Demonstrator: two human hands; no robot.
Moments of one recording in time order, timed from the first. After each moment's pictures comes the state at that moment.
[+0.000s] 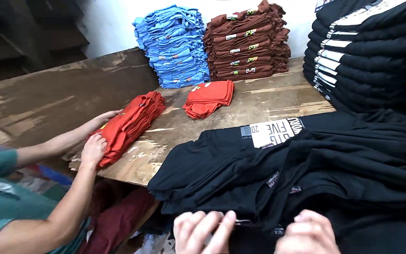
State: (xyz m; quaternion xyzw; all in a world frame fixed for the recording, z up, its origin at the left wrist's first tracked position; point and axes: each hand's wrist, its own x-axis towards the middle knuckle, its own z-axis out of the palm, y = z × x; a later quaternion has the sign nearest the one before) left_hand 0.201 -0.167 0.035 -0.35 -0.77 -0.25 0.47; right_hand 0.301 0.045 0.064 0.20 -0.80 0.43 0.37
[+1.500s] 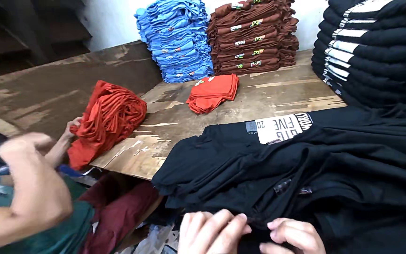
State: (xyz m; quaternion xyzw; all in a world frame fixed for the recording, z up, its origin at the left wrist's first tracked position) left_hand 0.221 -0.166 0.057 -0.34 -0.82 -0.29 0.36; right_hand 0.273 0.015 0.011 0.15 -0.76 0.40 0.49
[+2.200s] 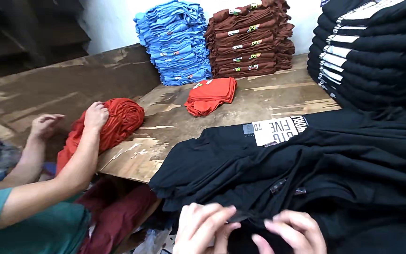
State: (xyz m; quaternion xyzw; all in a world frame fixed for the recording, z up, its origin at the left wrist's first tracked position) left_hand 0.208 -0.170 0.055 -0.33 -0.80 -0.39 0.30; right_hand 0.272 0.012 0.023 0.08 -0.76 0.46 0.45
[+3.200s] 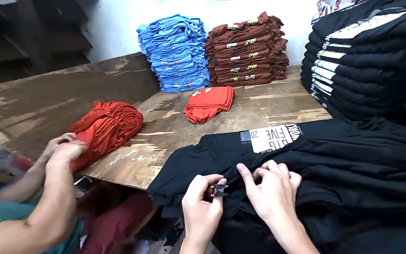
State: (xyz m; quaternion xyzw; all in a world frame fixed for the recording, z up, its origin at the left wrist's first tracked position) left_hand 0.146 -0.142 0.045 -0.22 -0.81 -0.44 0.31; right_hand 0.179 0.022 0.073 -0.18 -0.91 0.24 0.27
